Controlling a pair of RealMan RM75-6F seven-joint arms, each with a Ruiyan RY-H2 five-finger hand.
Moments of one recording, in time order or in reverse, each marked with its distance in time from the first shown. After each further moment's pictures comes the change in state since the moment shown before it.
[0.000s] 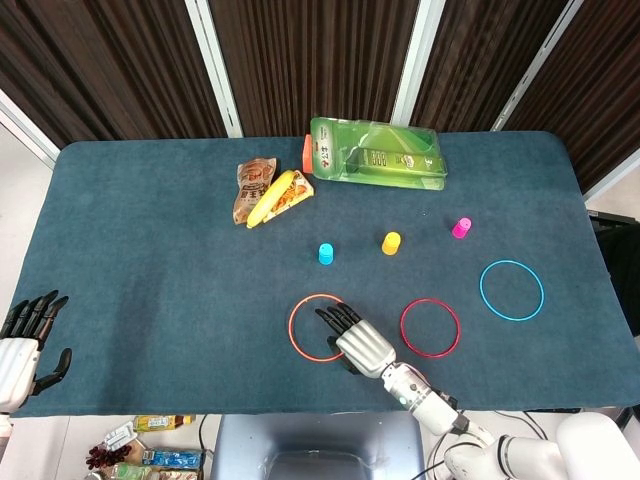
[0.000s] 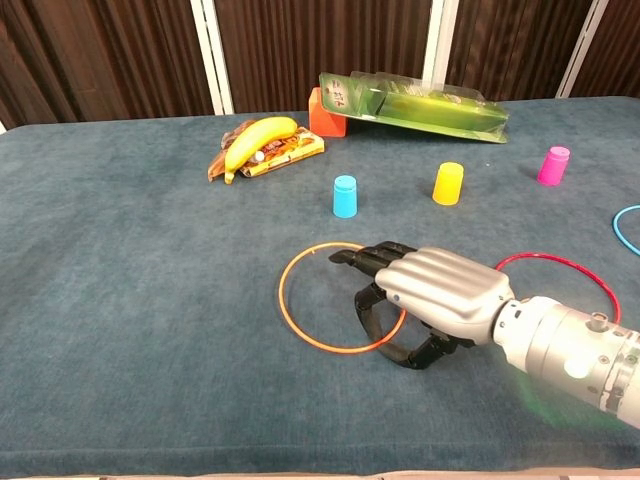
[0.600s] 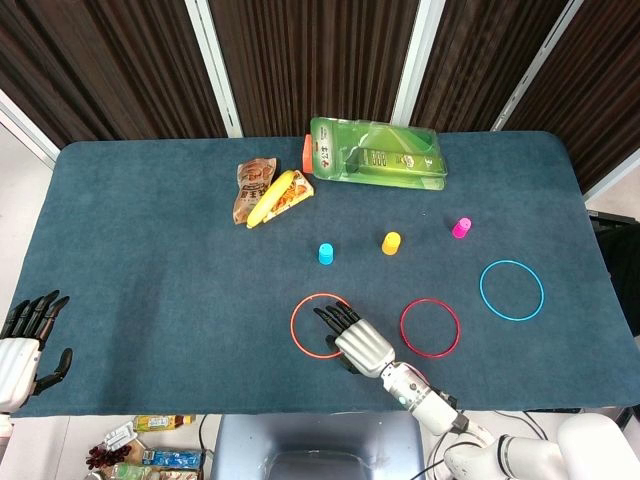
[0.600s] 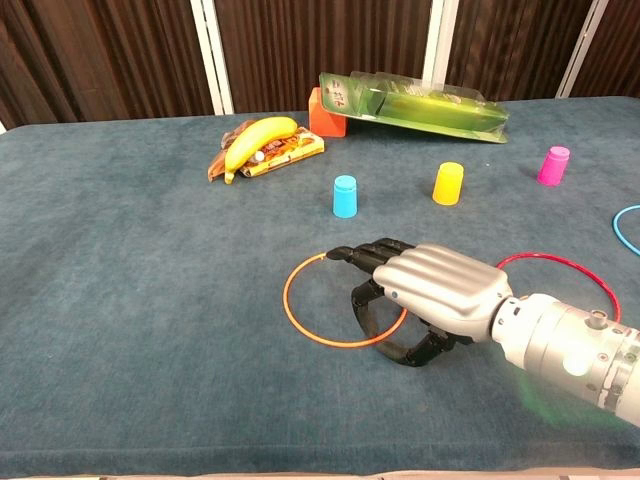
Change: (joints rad) left arm -0.002 -0.001 0.002 0.002 0.003 -0.004 0.000; right arm -0.006 -0.003 0.014 0.005 -0.027 0.003 0.014
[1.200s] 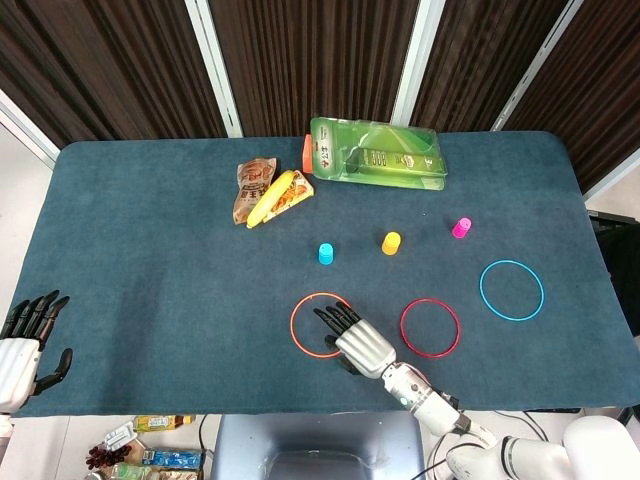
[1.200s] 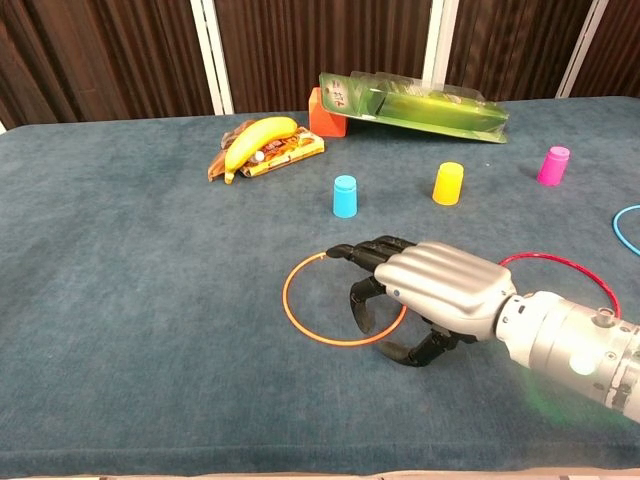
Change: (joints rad) left arm 0.002 -0.004 -0.002 0.001 0.002 0.008 0.005; right arm -0.016 0.017 0.019 -0.025 -0.029 -0.013 -0.004
